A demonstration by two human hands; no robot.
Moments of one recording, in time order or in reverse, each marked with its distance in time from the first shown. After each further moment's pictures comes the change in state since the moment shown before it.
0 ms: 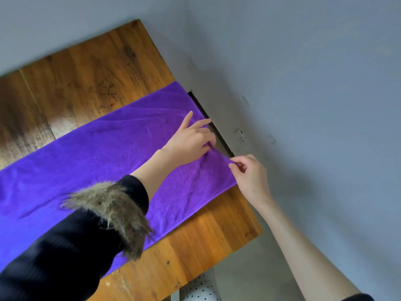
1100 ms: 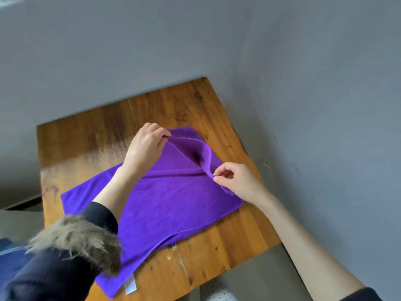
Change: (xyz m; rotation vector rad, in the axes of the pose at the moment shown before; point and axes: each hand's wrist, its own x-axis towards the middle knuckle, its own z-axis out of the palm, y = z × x) left_hand -0.226 -0.074 -0.129 0.043 0.629 -0.376; right_hand -0.097 -0.181 0.021 0.037 -0.424 -0.254
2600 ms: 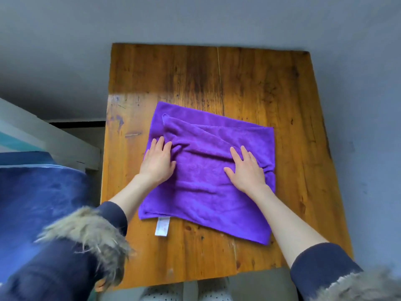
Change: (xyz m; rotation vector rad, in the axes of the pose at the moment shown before) left_hand -0.204 -0.155 0.033 -0.018 -0.445 -0.636; right_hand 0.088 0.012 0.210 -0.897 -0.169 0.101
